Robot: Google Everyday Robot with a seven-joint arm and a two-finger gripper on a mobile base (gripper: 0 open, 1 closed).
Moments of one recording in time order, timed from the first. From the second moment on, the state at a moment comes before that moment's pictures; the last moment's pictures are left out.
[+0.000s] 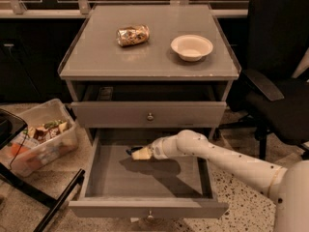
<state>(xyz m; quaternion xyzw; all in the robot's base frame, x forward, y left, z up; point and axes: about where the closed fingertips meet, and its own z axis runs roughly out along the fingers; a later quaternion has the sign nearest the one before) 0.637 0.024 0.456 -0.25 0.87 0.34 0.27</state>
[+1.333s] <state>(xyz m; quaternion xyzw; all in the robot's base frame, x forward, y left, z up) 0.598 0.052 0.360 -0.50 0.81 0.27 0.15</state>
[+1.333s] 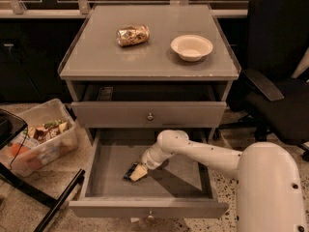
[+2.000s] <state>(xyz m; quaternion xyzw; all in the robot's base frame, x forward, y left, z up) 0.596 0.043 0.356 -0.49 0.82 0.26 0.16</state>
